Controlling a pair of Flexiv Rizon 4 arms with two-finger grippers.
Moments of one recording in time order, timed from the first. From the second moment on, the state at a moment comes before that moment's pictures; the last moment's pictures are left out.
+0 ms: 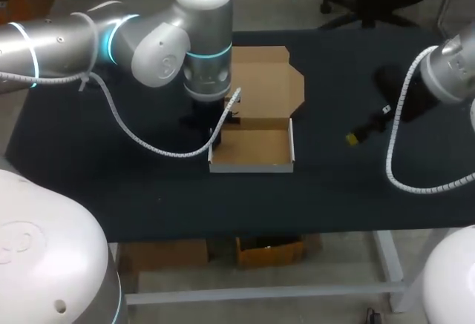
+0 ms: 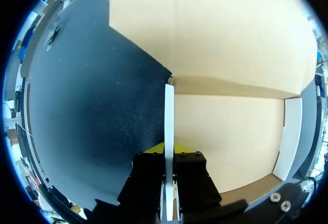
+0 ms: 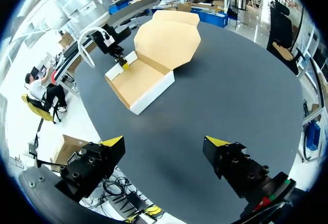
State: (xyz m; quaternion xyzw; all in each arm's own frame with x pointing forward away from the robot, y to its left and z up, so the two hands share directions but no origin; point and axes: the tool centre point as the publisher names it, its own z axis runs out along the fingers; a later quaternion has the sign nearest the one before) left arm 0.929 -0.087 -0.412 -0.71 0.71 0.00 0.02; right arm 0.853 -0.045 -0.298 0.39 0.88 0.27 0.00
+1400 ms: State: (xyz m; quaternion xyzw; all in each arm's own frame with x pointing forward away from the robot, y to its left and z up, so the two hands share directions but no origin) left arm 0.929 -0.079 -0.410 -0.72 0.69 0.05 0.09; right arm 0.816 -0.071 -0.270 0.29 0.90 0.32 0.00
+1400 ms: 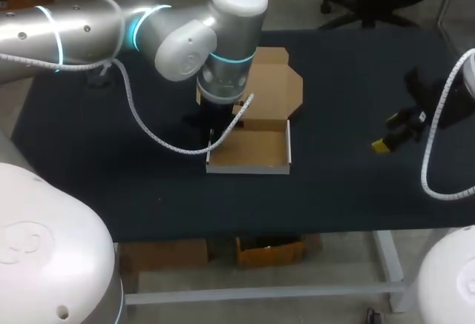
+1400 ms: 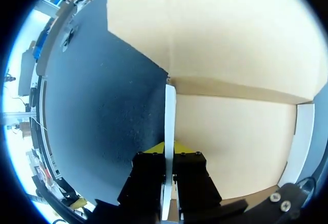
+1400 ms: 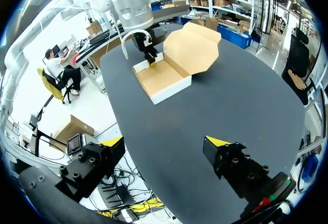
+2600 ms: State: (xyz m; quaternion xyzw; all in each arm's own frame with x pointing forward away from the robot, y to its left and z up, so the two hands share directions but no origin) left arm 0.926 -0.079 -0.405 -0.72 0.70 -0.03 0.01; right arm 0.819 -0.069 -0.277 0.30 0.90 0.31 -0.01
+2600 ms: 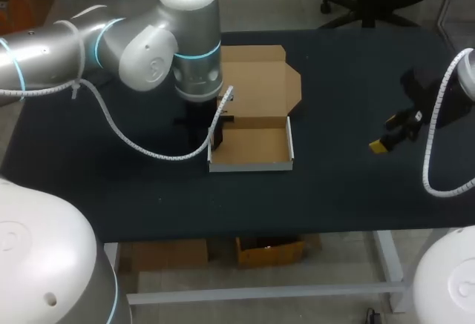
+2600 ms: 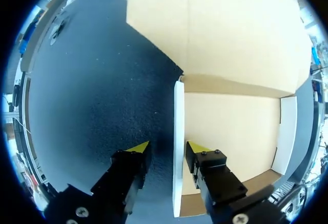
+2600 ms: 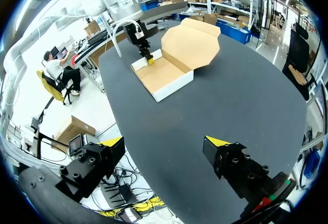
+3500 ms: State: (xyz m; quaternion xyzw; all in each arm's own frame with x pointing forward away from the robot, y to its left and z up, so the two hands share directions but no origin) left arm 0.894 -0.072 -0.354 -0.60 0.78 -0.19 -0.07; right arm 0.821 -0.074 -0.274 0.31 0.90 0.32 -0.01
